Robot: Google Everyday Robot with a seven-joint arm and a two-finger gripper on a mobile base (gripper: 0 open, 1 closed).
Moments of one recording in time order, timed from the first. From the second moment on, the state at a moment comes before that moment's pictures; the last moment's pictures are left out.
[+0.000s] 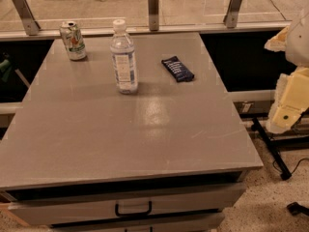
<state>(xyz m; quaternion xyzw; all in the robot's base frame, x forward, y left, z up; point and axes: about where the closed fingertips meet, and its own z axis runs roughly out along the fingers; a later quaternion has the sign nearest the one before) 0.438 -0.216 0.978 -0.60 0.78 -0.04 0.16</state>
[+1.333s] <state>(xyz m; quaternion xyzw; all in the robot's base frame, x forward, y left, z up) 0.492 -0.156 1.000 -0.72 0.64 0.00 0.27</state>
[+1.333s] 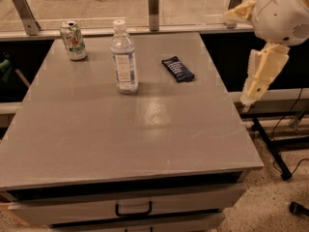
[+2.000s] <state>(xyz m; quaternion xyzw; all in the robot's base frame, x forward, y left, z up) 0.492 -0.084 1.025 -0.75 0.57 0.03 0.33</state>
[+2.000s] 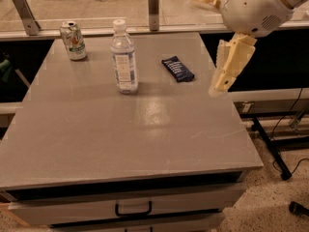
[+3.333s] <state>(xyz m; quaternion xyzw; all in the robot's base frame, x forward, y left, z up) 0.620 -0.009 1.029 -0.71 0.53 0.03 0.47</state>
